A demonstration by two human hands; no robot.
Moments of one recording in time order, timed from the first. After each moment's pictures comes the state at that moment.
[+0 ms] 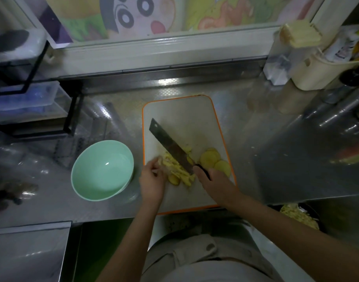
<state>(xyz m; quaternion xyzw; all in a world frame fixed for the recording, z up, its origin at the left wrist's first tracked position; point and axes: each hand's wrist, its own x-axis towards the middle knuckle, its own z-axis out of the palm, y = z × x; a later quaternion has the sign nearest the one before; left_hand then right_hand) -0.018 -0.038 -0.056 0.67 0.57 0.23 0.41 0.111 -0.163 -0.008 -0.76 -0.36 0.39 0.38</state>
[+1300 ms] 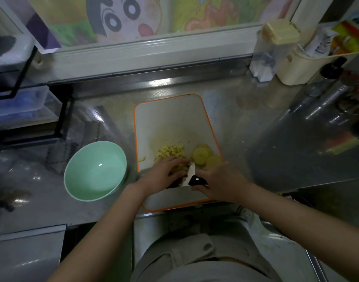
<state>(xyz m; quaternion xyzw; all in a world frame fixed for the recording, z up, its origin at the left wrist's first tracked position) 0.001 -0.025 -0.030 0.91 0.16 -0.06 0.38 0.137 -0.186 -0.013 -0.72 -0.68 -0.06 0.12</state>
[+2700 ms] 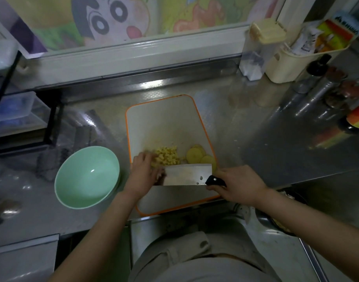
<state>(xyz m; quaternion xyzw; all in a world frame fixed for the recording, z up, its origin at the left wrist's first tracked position) -0.016 -0.009 -0.053 0.91 0.33 0.07 0.24 0.162 -0.231 -0.013 -0.78 -0.62 0.05 0.08</state>
